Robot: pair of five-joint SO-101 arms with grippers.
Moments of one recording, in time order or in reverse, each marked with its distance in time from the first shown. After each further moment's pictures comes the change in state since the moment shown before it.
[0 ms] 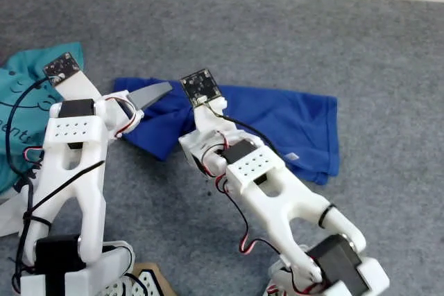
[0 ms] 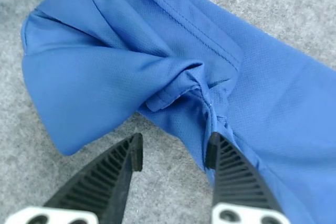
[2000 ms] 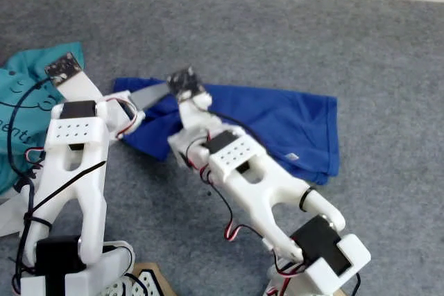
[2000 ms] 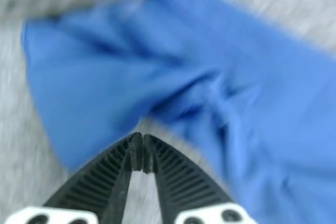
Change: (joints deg) left arm 0.4 -1.1 1.4 -0.4 -1.5; right arm -3.1 8.6 -8.5 5.3 -1.5
